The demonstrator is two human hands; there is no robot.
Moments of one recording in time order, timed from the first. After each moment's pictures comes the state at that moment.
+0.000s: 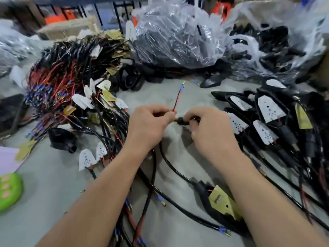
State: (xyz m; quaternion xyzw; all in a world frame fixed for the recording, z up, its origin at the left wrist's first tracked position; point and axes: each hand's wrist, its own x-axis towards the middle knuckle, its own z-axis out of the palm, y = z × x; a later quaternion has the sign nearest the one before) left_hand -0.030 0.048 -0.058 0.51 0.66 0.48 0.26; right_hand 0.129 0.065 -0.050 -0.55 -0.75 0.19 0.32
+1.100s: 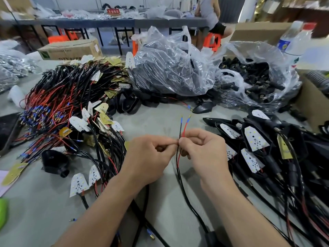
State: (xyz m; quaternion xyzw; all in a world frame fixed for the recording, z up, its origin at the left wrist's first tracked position) left_hand -0.016 0.028 -0.045 0.63 0.60 0.46 0.18; right_hand 0.124 0.063 -0.044 -0.48 -0.51 0.50 0.52
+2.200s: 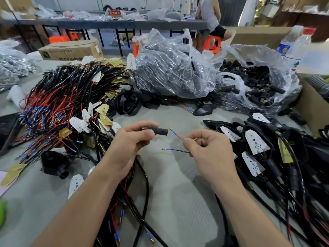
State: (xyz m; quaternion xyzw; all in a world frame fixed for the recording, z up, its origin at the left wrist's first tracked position) left_hand -0.060 0.049 -0.033 0.38 0.52 0.59 0.49; right_hand 0.138 0.073 -0.042 -0.51 -0.62 0.36 0.46
